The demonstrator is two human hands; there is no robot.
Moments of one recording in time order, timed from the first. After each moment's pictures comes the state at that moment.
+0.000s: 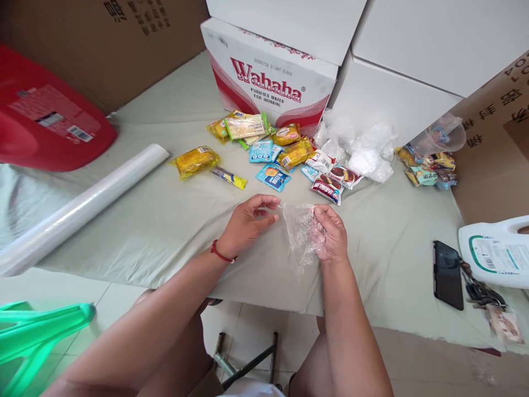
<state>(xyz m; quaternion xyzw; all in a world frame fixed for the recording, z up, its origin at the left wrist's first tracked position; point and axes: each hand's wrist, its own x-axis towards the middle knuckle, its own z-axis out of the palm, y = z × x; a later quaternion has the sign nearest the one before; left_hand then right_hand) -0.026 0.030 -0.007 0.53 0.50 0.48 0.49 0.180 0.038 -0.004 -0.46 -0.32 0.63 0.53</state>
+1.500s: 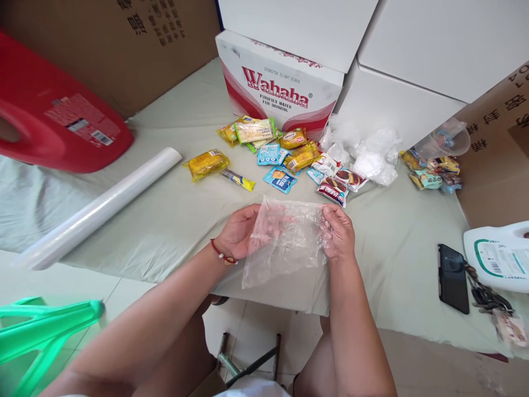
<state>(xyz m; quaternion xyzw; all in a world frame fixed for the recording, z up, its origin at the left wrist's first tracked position) -0.045 0.024 0.006 0.12 0.31 0.40 0.86 0.182 0.044 -0.003 -0.48 -0.32 0.60 0.56</state>
